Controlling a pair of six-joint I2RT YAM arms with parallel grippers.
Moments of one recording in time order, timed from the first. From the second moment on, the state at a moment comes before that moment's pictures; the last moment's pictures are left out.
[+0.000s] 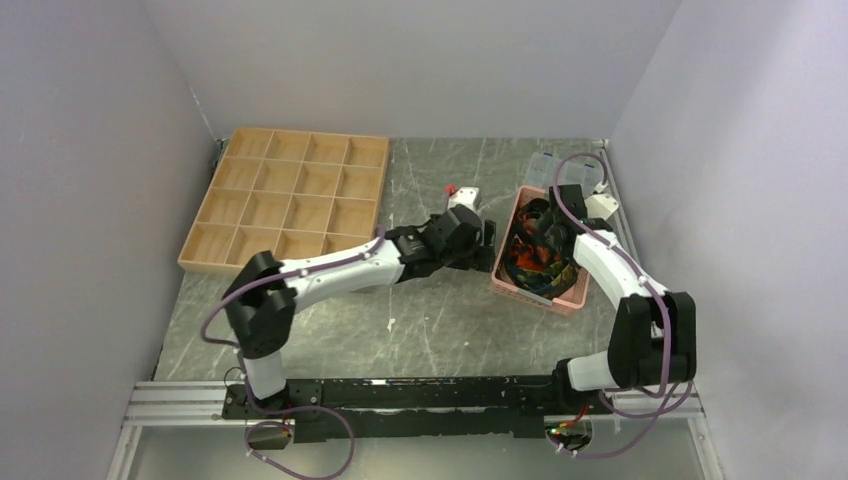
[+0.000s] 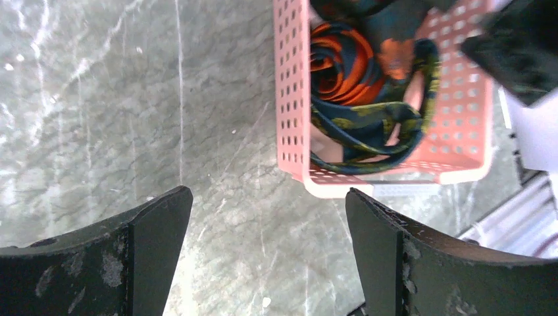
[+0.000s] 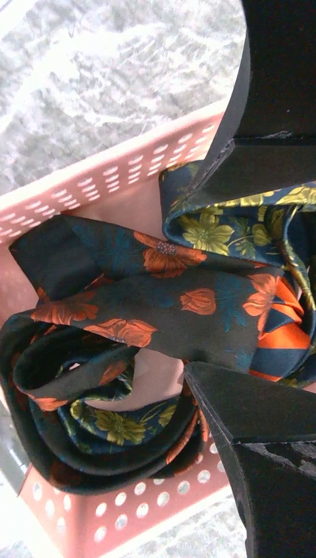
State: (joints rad) left arm -1.04 1.84 1.45 -0.32 -0.25 -0.71; right arm 0.09 1.35 0.91 -0.49 0.51 0.81
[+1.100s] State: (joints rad) left arm -1.04 0.75 1.02 -0.65 -0.74 -0.58; right arm 0.67 1.21 1.53 -0.41 0.35 0.50
